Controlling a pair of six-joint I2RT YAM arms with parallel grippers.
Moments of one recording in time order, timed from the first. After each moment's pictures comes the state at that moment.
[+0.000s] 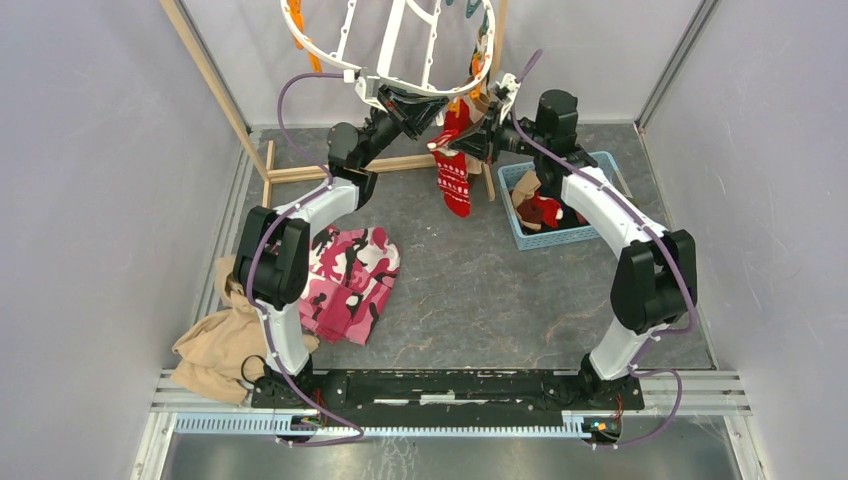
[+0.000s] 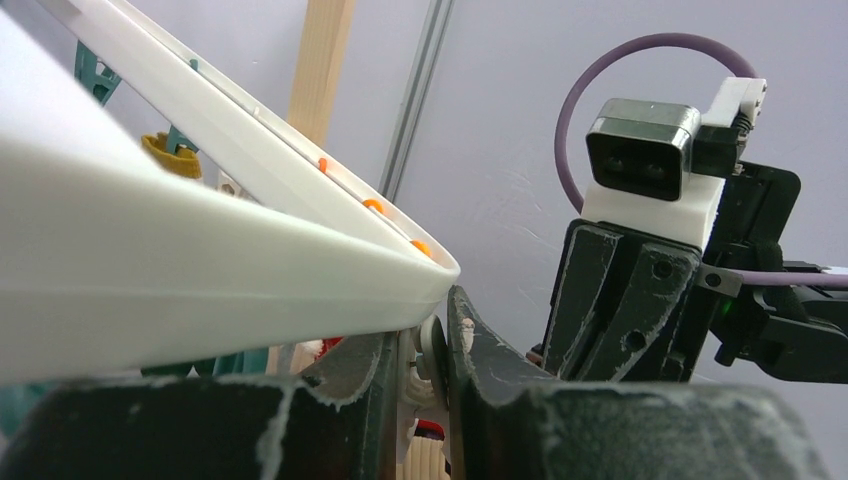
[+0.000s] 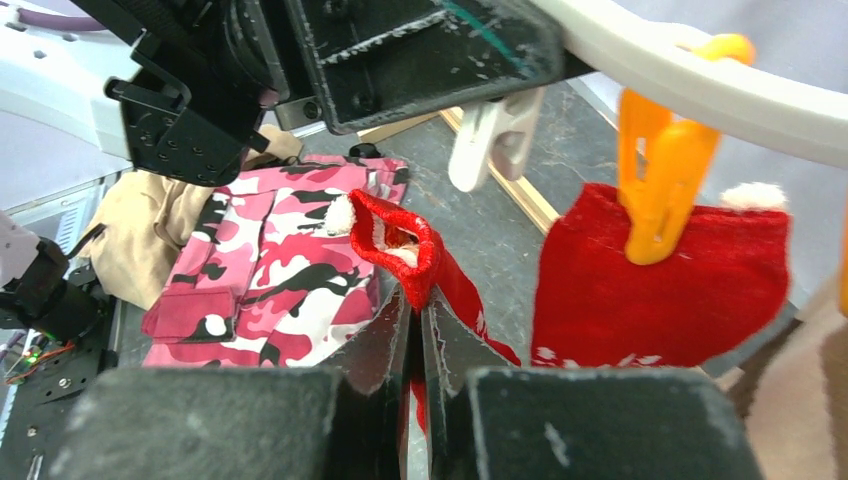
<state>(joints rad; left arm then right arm) -0.38 1.92 1.39 1.14 0.53 -0.65 0.30 1.72 1.44 0.23 -0.94 0.08</state>
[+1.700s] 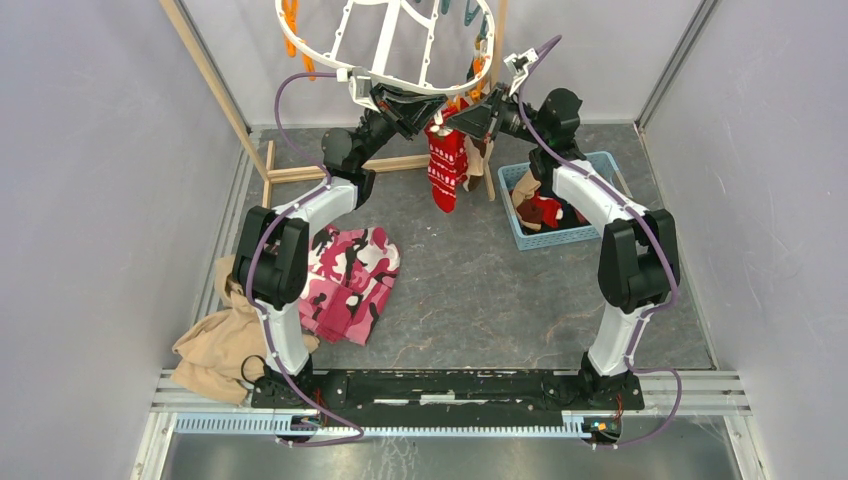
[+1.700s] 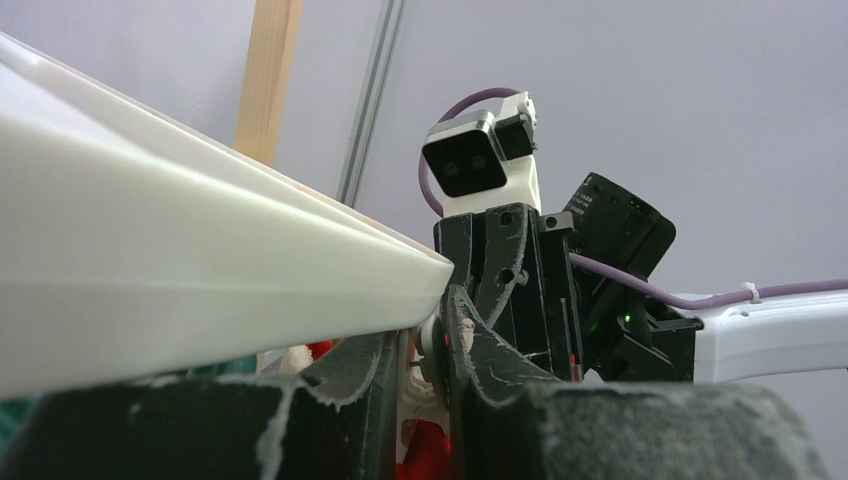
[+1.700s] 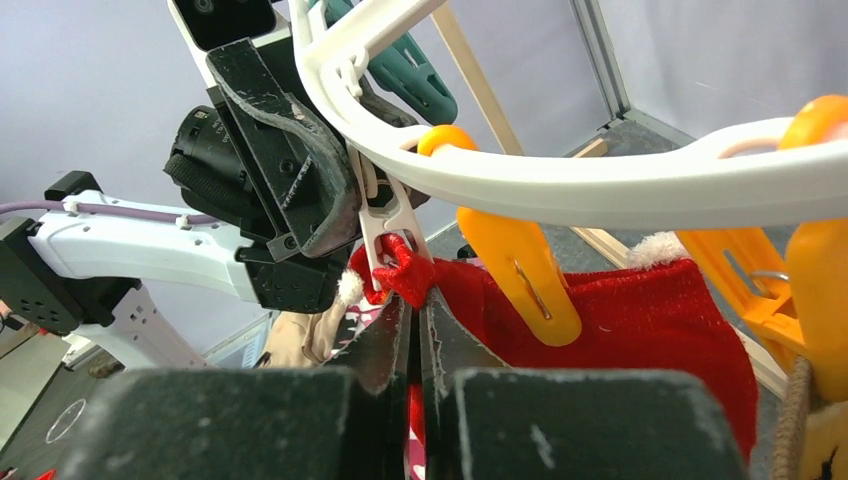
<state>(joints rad) -0.37 1.92 1.39 1.27 0.58 -0.76 0.28 1.86 1.49 0.68 -0.94 0.76</state>
